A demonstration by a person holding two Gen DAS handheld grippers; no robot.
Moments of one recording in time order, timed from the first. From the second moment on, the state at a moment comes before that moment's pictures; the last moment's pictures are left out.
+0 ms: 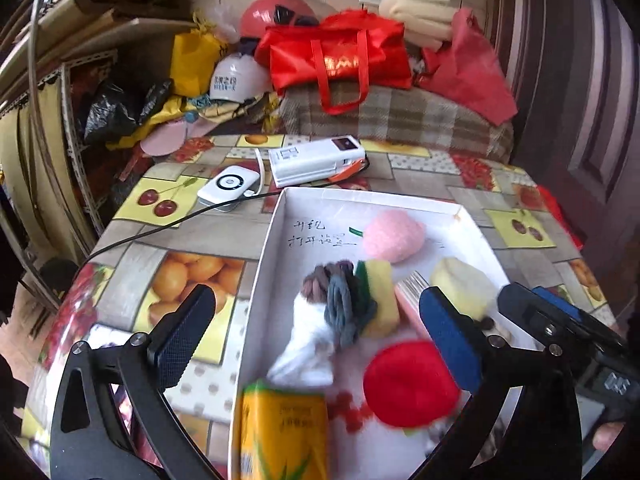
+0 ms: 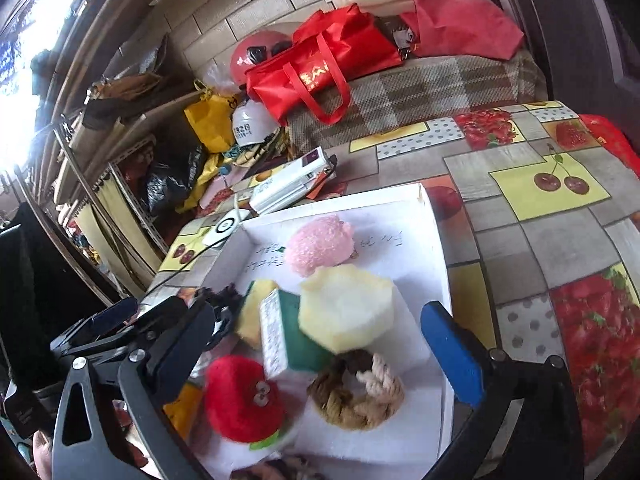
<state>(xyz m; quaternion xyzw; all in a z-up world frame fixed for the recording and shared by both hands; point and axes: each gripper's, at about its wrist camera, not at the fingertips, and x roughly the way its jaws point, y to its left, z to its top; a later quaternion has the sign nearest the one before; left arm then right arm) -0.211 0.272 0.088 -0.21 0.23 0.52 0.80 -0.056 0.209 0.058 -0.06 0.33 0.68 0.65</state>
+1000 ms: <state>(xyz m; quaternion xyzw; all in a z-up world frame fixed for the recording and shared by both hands) -0.237 0.122 0.066 -0.16 0.24 0.52 0.80 -0.057 0.074 0.054 -0.07 0.23 0.60 0.76</state>
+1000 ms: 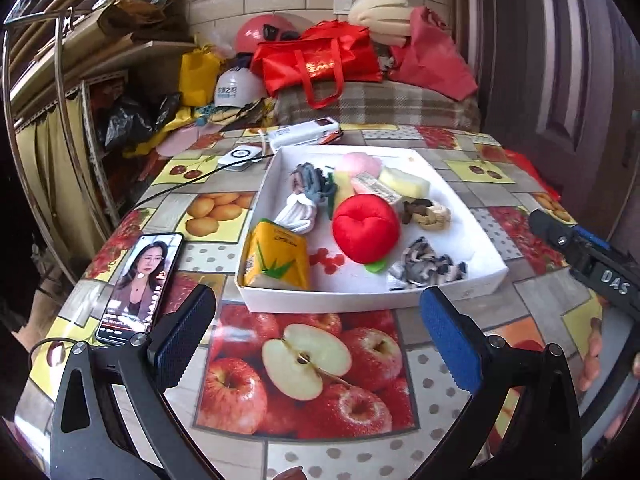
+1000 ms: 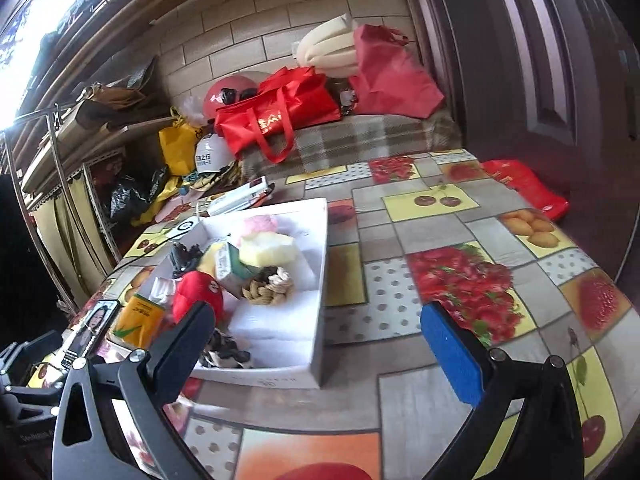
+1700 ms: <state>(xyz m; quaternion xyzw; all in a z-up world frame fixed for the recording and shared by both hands) -0.189 0.093 0.070 -0.13 0.30 0.52 0.79 0.025 -0.033 0.062 0.03 0.22 0.48 0.85</state>
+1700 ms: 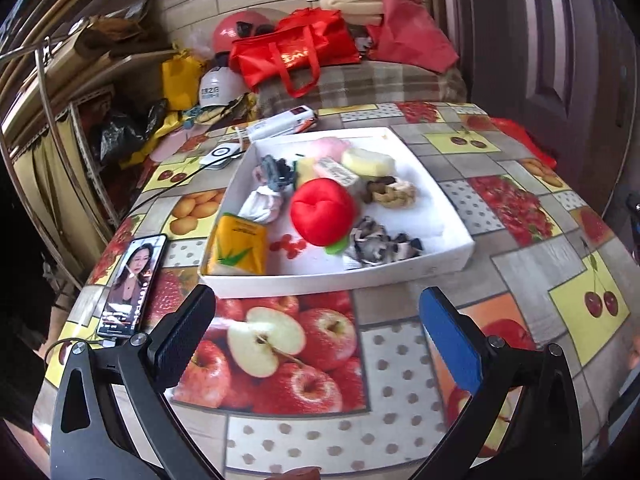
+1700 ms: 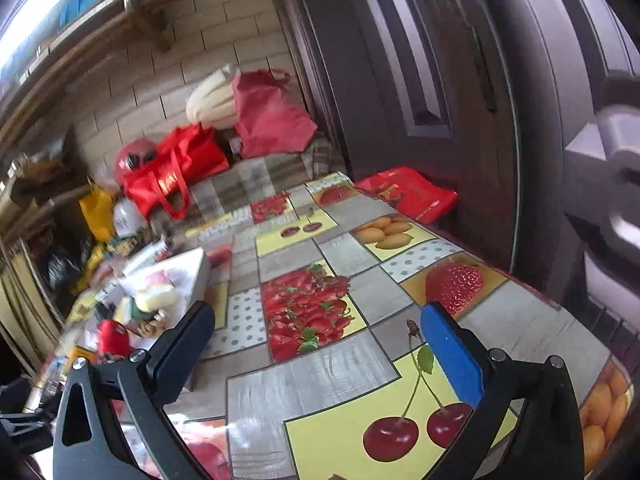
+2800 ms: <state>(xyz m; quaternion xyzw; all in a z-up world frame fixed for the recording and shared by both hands) -0.176 0.061 0.095 -0.13 0.28 0.51 0.80 0.023 -0.075 0.085 0.07 0.16 0.50 0.85</state>
